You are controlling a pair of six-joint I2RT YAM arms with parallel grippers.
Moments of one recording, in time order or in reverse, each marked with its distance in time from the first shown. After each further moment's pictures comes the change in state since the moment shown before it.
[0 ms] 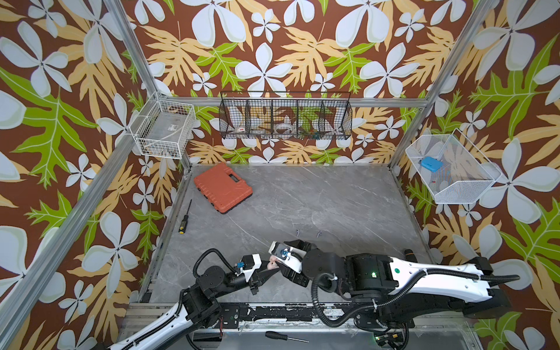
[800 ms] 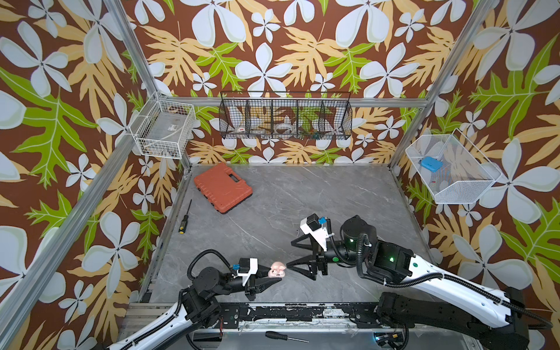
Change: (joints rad) left arm 0.000 0.012 0.020 0.109 0.211 -0.117; right arm -0.417 -0.214 -0.322 0.366 -0.944 0.377
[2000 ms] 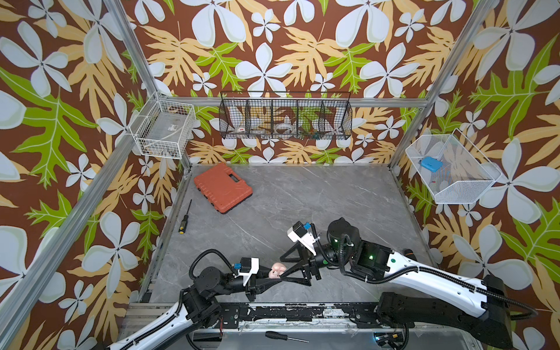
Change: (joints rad) left arm 0.000 0.013 -0.009 0.001 0.007 -0.024; right arm 0.002 0.107 -0.076 0.177 -0.228 0.121
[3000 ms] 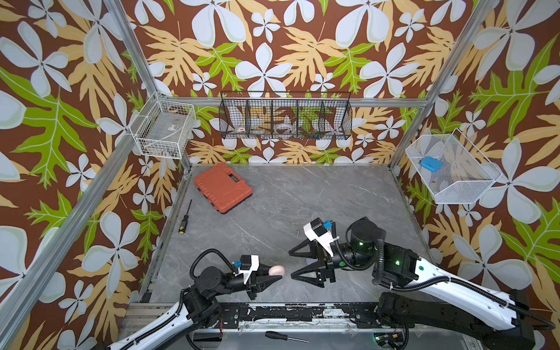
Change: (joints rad) left arm 0.000 0.008 -0.005 0.006 -0.053 -0.023; right arm 0.023 -0.172 0.098 -0.141 0.169 -0.108
